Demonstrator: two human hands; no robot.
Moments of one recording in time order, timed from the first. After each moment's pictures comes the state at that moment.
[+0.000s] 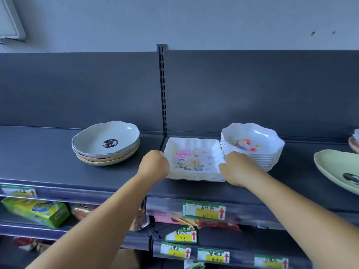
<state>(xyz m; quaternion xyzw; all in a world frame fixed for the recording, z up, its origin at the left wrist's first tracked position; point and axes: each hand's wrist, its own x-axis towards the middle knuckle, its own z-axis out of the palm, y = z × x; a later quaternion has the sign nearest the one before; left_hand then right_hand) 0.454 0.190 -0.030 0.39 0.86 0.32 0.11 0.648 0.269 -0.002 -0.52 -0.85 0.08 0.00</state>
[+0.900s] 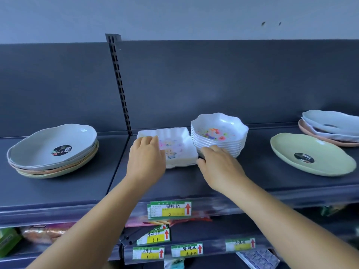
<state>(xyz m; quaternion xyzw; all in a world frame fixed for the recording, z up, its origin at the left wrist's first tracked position) 0.519 0.220 -0.020 0.55 0.81 0.21 -0.06 0.688 0.274 -0.025 -0.49 -0.86 0.05 0.13</state>
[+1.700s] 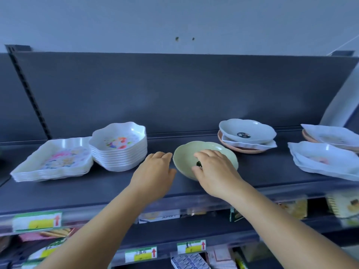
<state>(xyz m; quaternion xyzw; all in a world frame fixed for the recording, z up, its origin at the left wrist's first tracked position) 0.804 0.306 -0.015 0.65 0.75 0.15 -0.01 0.960 0.364 -0.011 -0.46 -0.88 0.02 0.13</state>
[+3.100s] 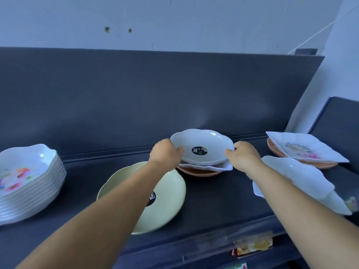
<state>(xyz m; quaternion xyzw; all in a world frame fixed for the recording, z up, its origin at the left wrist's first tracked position) 0.929 0.545 -0.009 0.58 0.76 0.26 0.14 1.129 0.582 -0.008 -0.70 -0.64 0.21 0.26</state>
